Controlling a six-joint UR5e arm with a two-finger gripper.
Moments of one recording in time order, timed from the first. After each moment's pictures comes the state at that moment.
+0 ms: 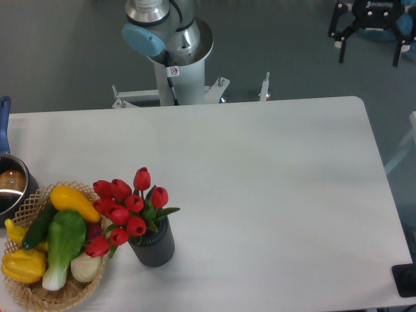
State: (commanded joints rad) arm 3.08 -1.57 -1.54 -1.29 1.03 1.32
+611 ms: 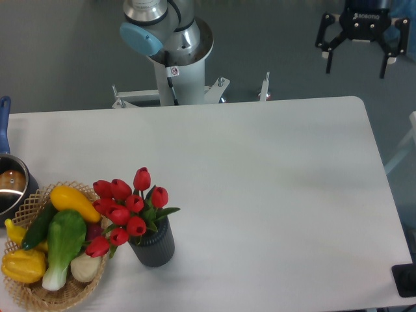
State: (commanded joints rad) arm 3.06 -1.54 -1.65 -1.15 1.03 1.33
